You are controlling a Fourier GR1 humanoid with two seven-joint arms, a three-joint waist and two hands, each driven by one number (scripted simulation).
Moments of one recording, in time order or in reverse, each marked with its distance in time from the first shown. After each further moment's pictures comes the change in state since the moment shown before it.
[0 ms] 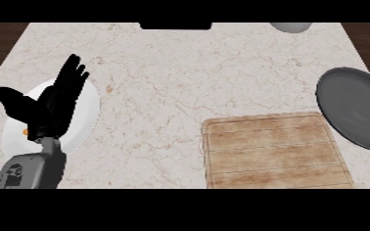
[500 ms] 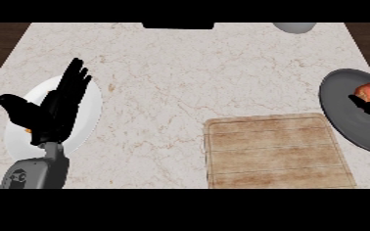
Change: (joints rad) left arm 0.030 -0.021 -0.014 -0.022 -0.017 -0.002 -0.017; right arm -0.153 -0.073 0.061 0.564 0.075 -0.269 -0.184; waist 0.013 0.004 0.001
